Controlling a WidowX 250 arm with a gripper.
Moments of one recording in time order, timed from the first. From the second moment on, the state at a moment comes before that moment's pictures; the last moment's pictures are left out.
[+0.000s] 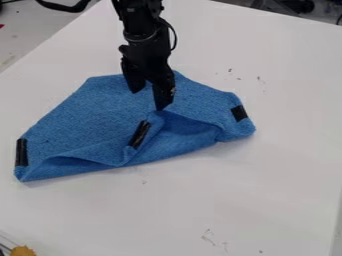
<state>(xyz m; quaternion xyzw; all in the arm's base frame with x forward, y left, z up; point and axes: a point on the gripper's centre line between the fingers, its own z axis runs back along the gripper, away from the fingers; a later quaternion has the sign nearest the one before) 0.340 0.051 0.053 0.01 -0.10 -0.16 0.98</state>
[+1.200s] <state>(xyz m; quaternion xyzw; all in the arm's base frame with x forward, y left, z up) 0.234 0.157 0.051 0.08 -0.09 0.01 0.99</state>
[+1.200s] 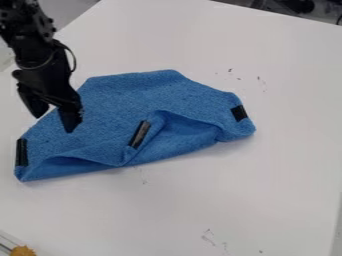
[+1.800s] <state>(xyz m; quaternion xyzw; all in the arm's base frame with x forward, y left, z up) 0.175 0.189 0.019 0.11 -0.07 0.10 0.99</state>
